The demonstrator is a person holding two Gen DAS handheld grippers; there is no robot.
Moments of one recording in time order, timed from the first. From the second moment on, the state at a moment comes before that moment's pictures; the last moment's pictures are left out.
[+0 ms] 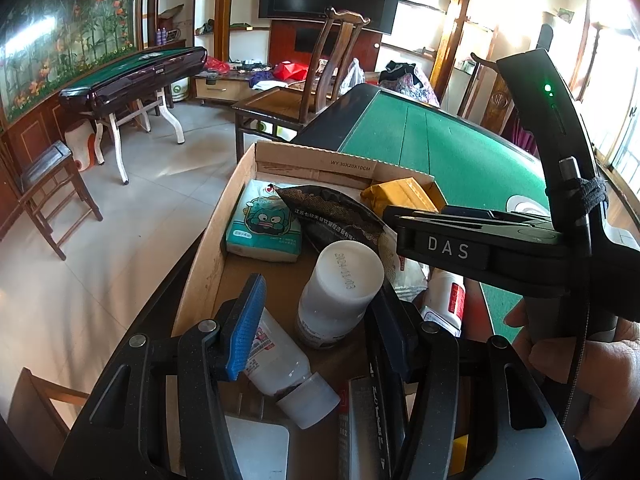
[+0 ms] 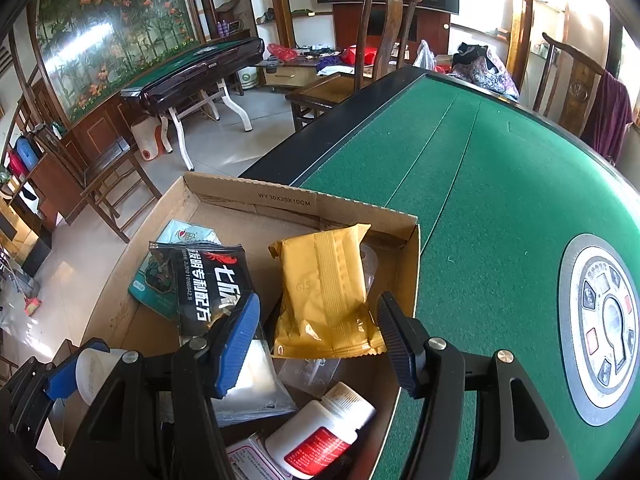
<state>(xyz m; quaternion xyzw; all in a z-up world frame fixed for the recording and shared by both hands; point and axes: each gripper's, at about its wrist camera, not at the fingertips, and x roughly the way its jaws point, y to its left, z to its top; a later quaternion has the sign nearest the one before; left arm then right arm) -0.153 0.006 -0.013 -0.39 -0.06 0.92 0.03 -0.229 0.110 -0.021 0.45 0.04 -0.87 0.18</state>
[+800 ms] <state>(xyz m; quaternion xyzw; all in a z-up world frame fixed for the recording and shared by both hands) -0.130 0.005 -0.004 -0.37 -0.05 0.93 0.03 -0.200 0.119 -0.010 0.44 0.02 -0.88 0.18</state>
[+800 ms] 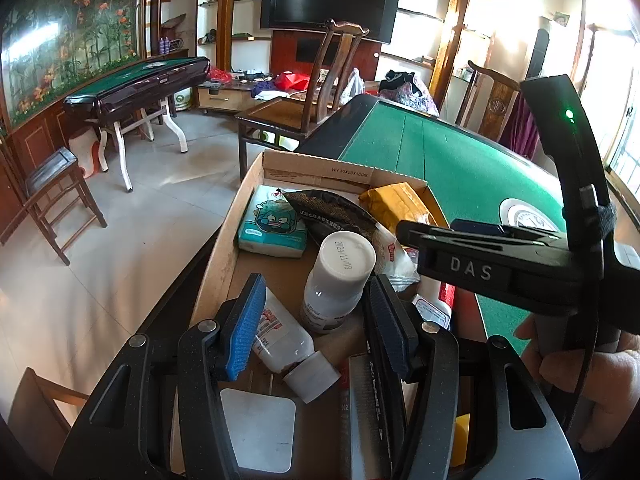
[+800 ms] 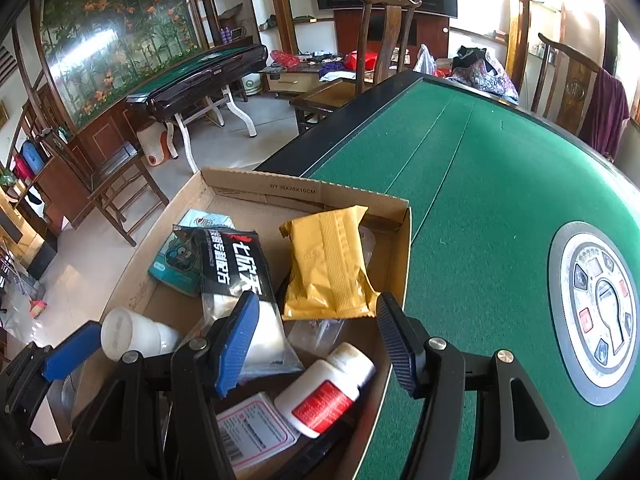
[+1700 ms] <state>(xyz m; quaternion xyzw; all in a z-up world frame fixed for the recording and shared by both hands) -0.095 0.016 0.001 -0.34 -0.05 0.94 0.02 -0.111 0.155 -0.006 0.41 -0.02 -0.88 0.22</state>
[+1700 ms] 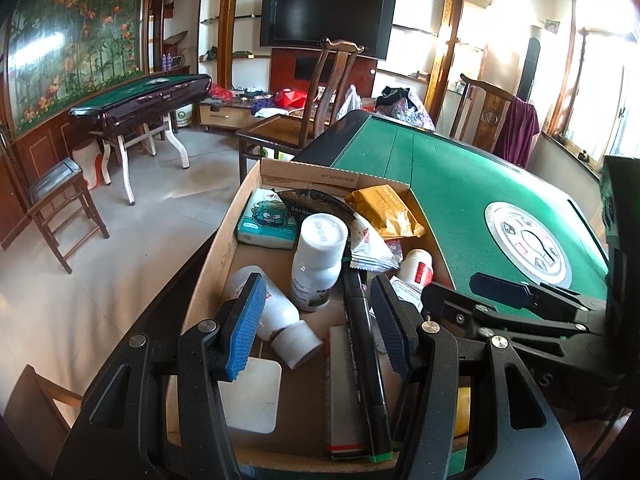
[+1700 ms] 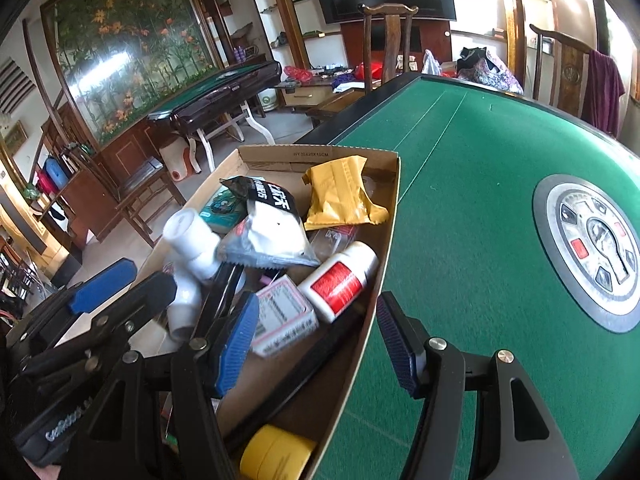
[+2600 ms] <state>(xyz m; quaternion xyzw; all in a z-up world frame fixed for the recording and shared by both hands) -0.008 0.017 -0.010 -0.24 0.01 0.97 -0.02 0.008 0.176 0.004 0.27 -0.01 -0.94 0.19</state>
